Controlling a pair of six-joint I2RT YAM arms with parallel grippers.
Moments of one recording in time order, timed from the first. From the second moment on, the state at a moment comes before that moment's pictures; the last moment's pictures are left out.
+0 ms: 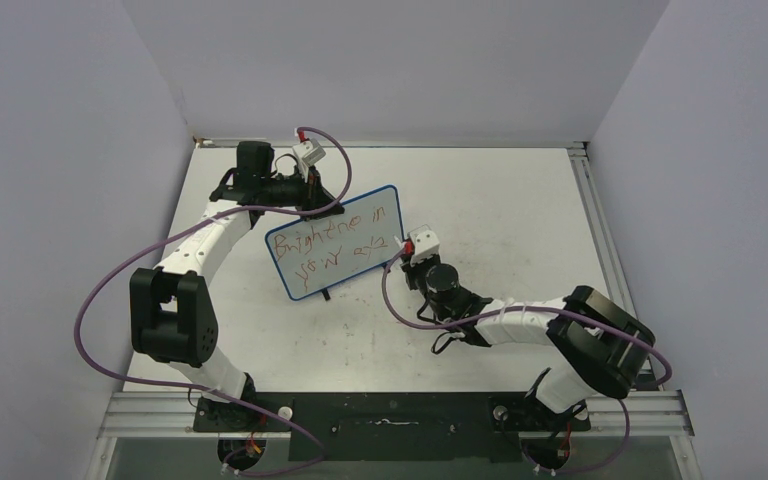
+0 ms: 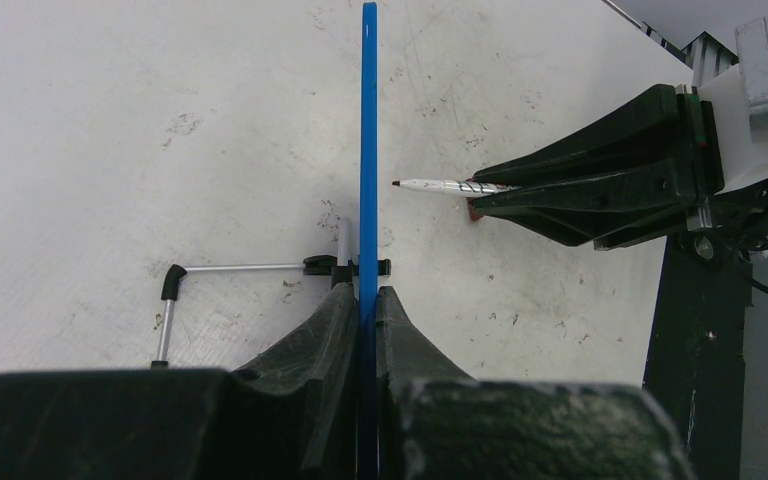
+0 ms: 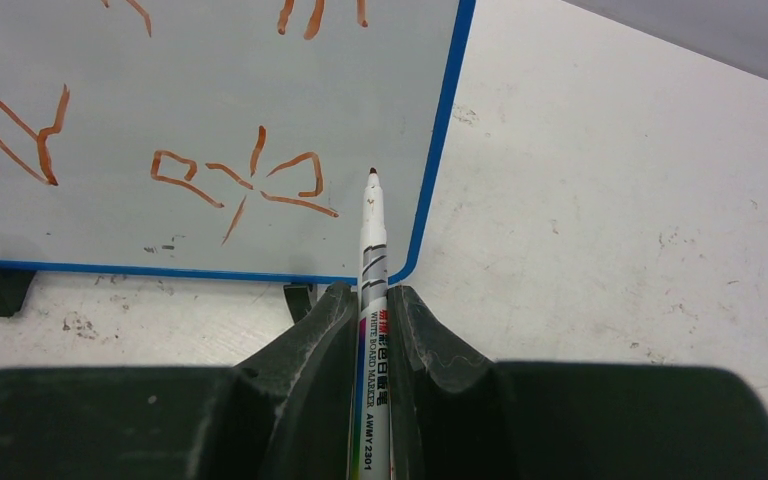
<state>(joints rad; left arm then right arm) -0.17 1.63 1.29 -0.33 0.98 0.19 0.88 1.50 0.53 0.77 0.42 -0.01</state>
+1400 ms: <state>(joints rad) -0.17 1.63 1.29 -0.33 0.95 0.19 0.89 1.63 0.58 0.77 0.46 0.02</state>
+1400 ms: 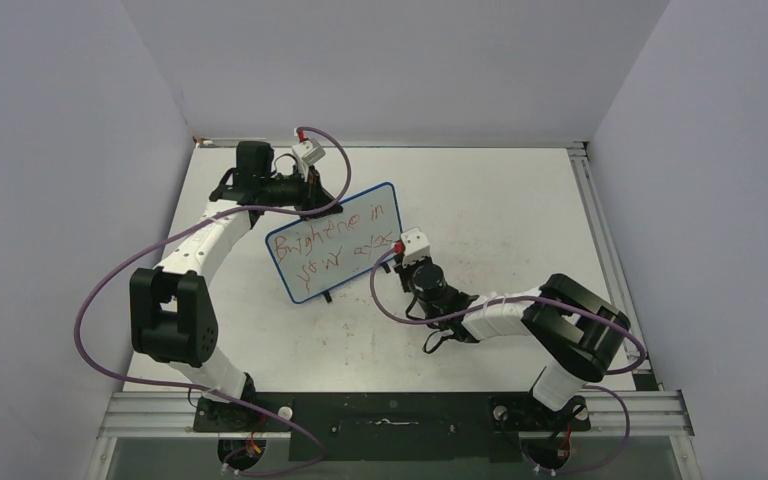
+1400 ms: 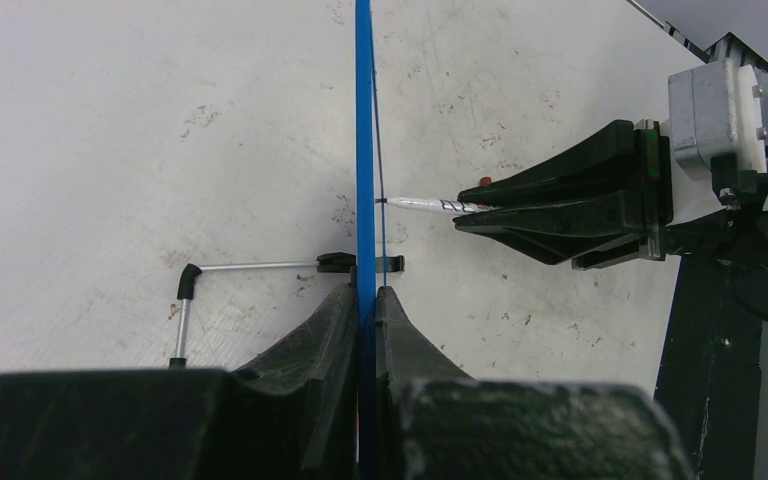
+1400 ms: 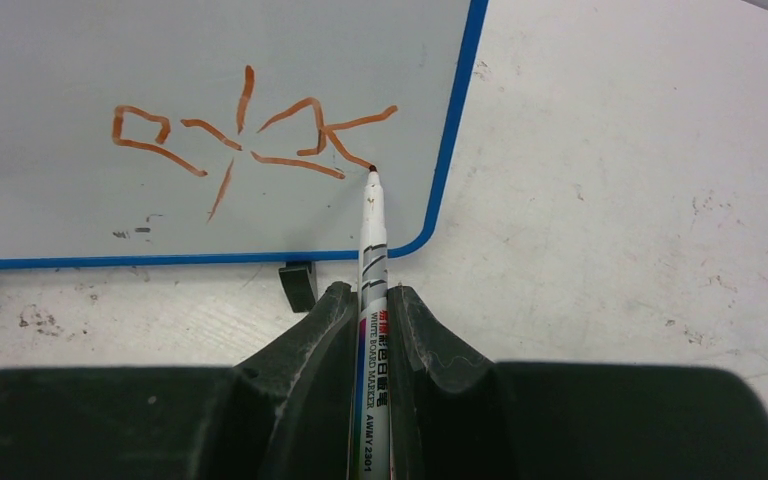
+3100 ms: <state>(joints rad) -0.17 1.63 1.29 -0.33 0.97 0.19 0.90 1.59 0.53 0.73 0.52 0.04</state>
